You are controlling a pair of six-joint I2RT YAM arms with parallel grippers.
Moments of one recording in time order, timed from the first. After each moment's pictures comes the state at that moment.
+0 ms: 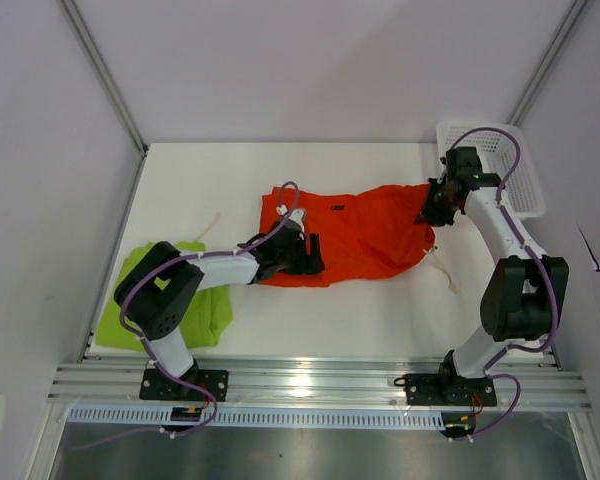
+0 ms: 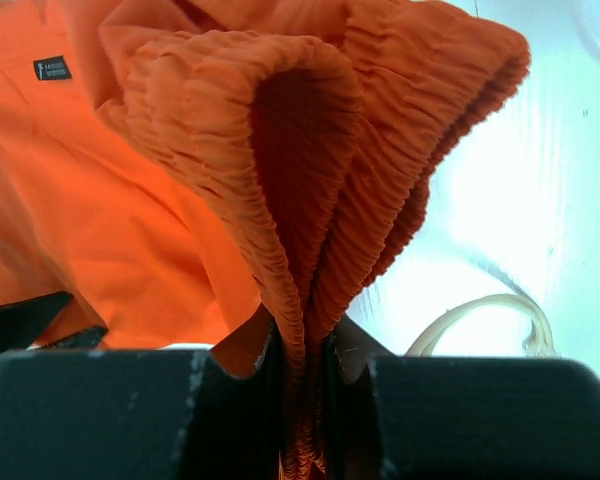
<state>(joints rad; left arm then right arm) -0.69 1.72 0.88 0.07 0.03 -0.59 0.04 1.65 1.39 -0.78 -0.15 0.33</state>
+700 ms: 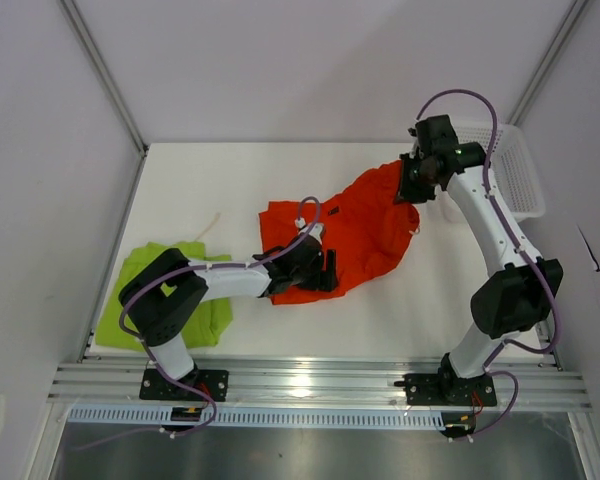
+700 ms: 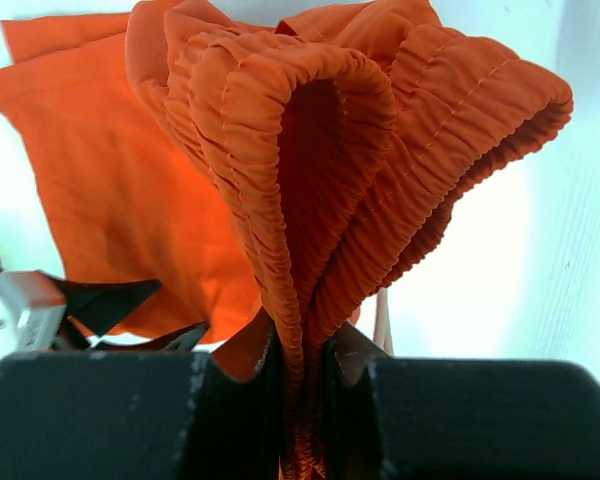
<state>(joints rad) -0.86 1.71 0.89 0.03 -0.06 -0.63 0.23 1.69 1.74 -1.03 -0.08 0.29</state>
